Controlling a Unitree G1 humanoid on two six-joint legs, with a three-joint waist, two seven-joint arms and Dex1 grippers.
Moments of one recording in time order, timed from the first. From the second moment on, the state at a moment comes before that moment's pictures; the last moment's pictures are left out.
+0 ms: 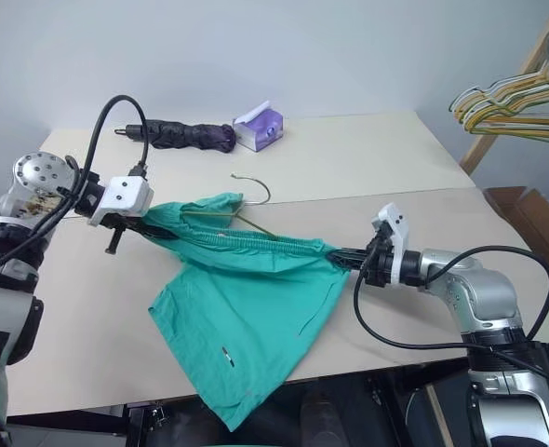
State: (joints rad) left arm -1.08 0.80 -0.40 0.99 -0.07 -0.41 -1.59; right arm -0.43 -0.72 0.00 0.03 0.61 0.77 0.96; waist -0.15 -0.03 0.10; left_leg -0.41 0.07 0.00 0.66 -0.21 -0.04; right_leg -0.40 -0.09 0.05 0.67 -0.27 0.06
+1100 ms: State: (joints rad) left arm -1.05 0.65 -0.19 1.00 -0.08 -0.24 -1.57; right arm -0.68 -0.94 -0.05 -0.10 0.61 0.80 1.02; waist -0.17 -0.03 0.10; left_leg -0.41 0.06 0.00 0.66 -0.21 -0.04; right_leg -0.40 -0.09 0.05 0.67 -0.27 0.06
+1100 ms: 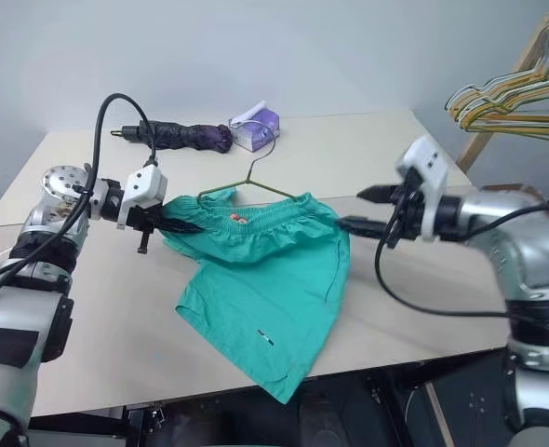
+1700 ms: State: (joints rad) left arm -1.07 0.57 -0.15 0.93 -0.08 -0.25 -1.59; right arm -1.12 -0.90 0.48 0.18 0.26 0.87 1.30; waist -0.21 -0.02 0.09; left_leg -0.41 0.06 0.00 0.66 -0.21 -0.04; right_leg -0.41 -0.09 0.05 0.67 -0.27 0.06
